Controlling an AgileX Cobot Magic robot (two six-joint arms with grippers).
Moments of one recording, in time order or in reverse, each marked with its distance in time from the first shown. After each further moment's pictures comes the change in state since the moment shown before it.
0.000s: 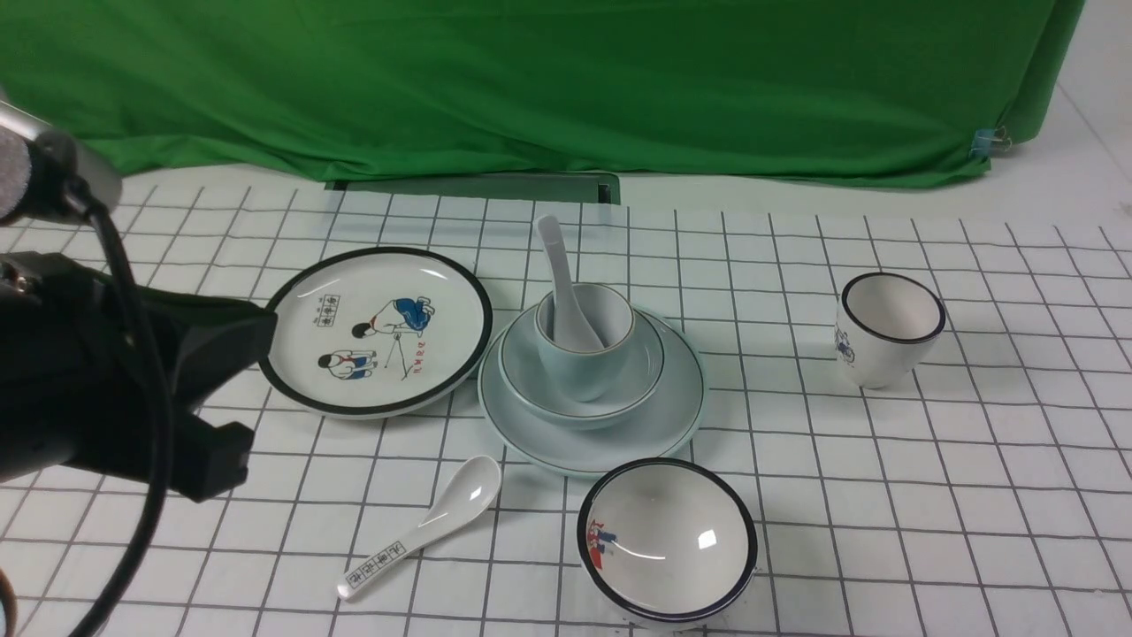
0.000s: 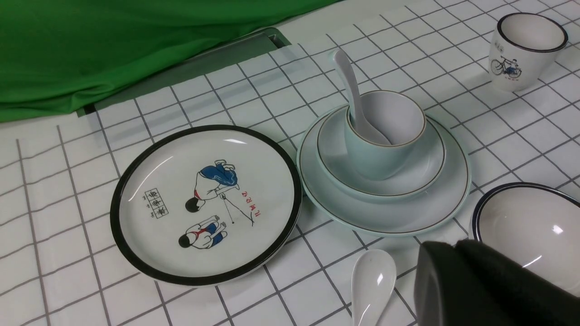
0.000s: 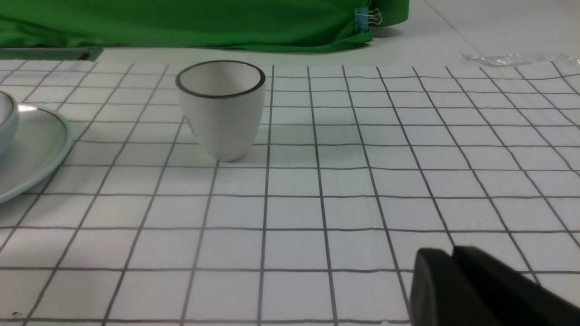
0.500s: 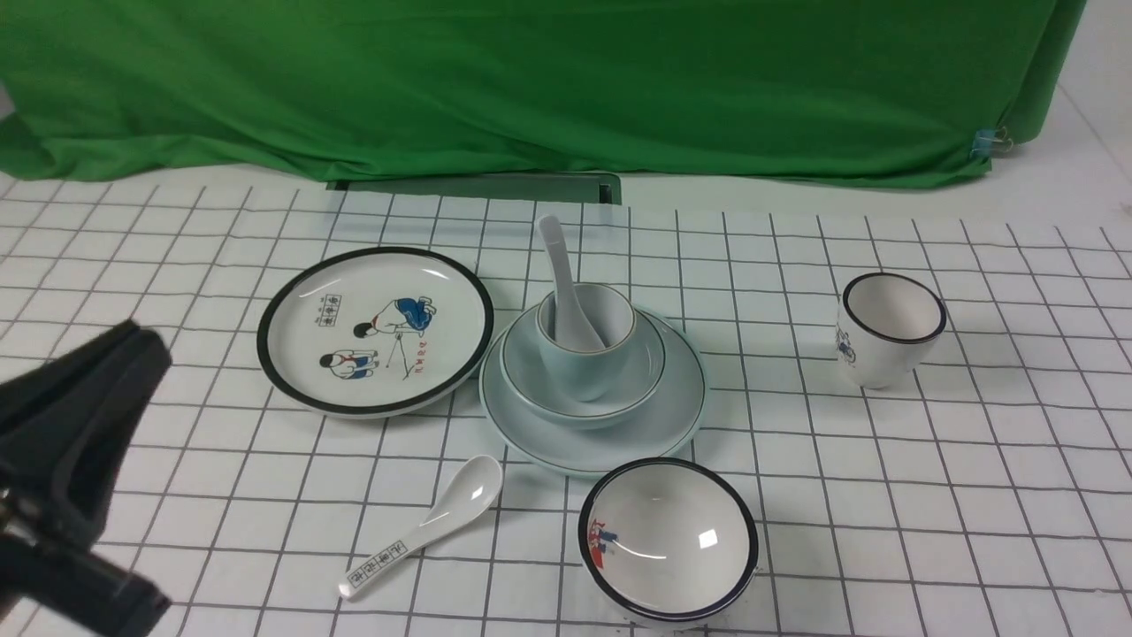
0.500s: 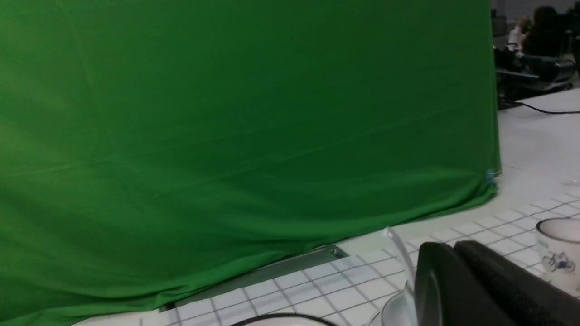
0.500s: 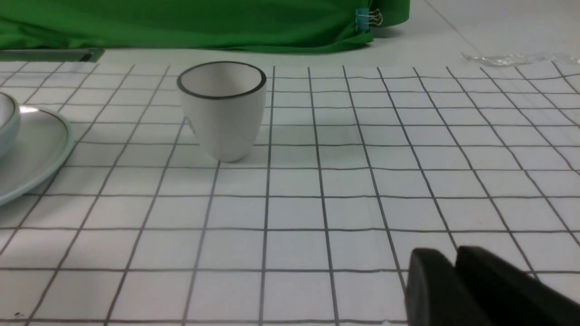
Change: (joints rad) right arm 0.000 0.000 0.001 0.000 0.000 0.002; left arm 0.069 -0.389 0.629 0.027 -0.876 0.035
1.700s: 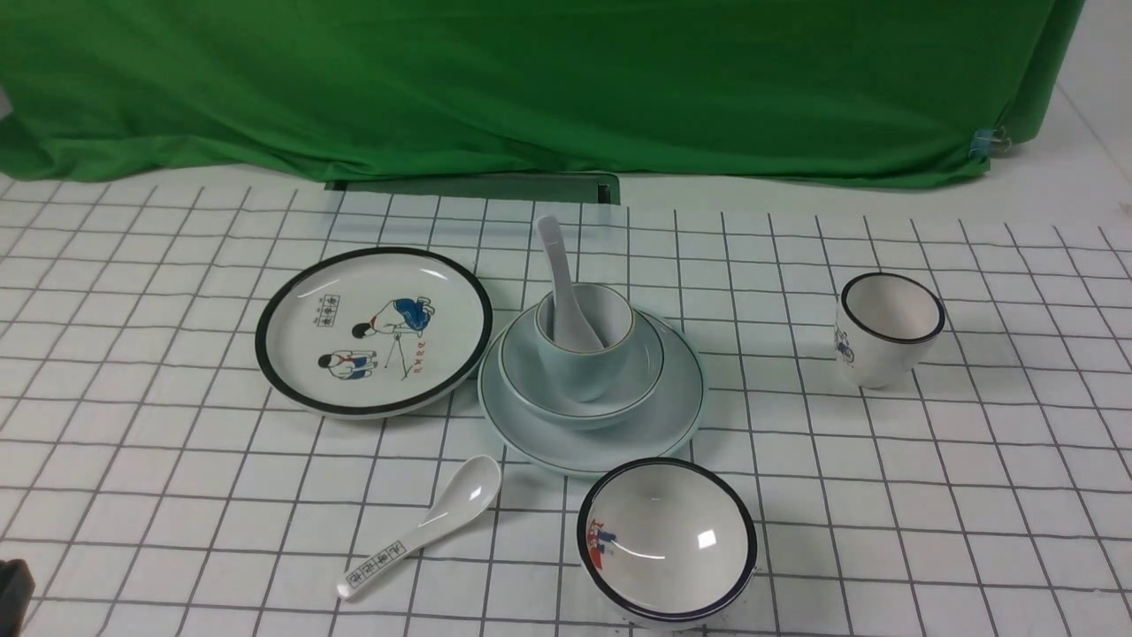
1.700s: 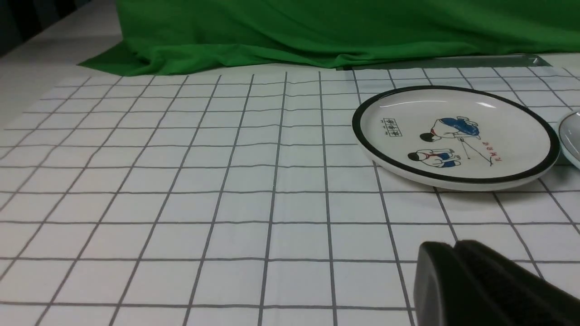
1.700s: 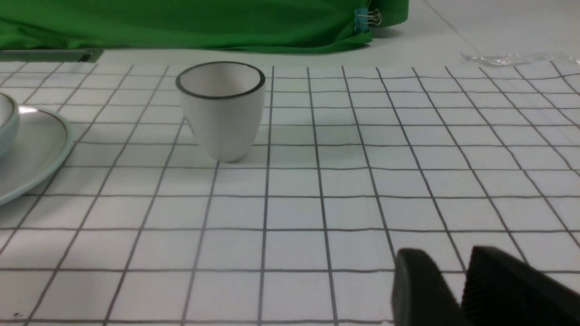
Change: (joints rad) right arm 0.000 0.000 0.000 0.000 -0.001 0.000; left arm 0.455 -0.401 0.158 -0.135 0.574 0.063
